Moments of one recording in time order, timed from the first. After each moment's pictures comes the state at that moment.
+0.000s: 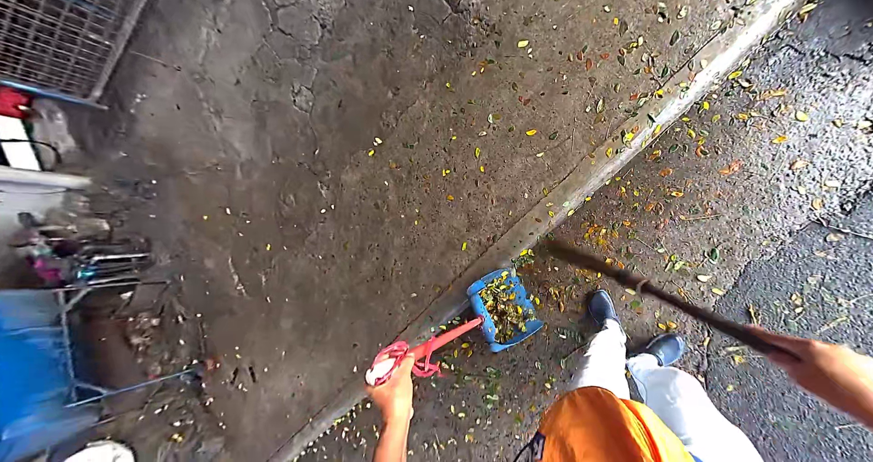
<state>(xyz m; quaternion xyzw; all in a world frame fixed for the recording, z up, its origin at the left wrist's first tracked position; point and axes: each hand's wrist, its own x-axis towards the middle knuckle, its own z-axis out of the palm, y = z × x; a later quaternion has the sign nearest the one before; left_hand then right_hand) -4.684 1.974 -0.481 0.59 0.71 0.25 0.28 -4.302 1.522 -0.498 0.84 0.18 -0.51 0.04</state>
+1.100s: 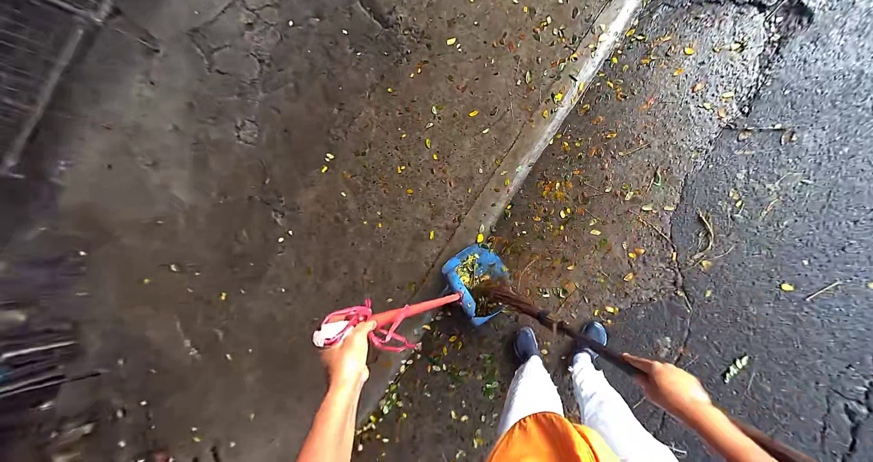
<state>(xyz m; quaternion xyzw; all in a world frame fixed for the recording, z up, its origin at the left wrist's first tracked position) -4.835 1.932 -0.482 0.71 0.56 0.19 0.38 -4.726 1.437 -0.583 0.79 0.09 -0.61 -0.07</state>
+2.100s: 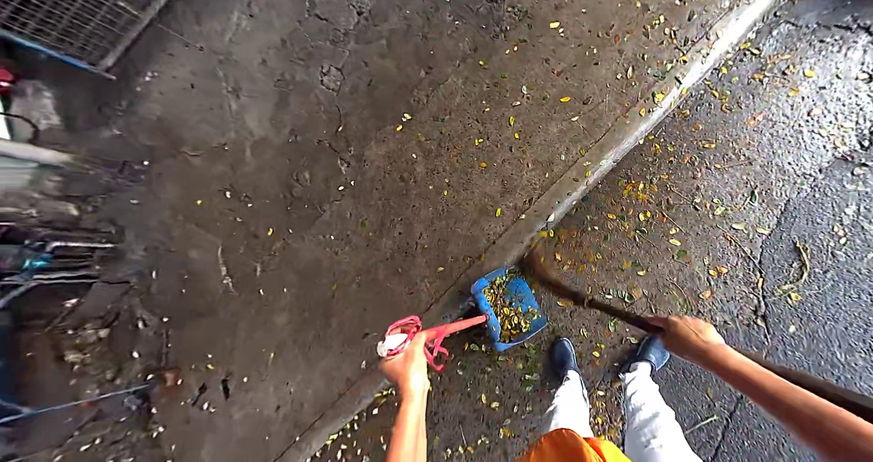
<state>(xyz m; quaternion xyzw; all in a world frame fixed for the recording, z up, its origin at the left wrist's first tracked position) -5.023 2.059 -0.499 0.59 0.66 0.29 0.37 -4.752 1.711 -0.565 0.81 0.20 -0.55 0.07</state>
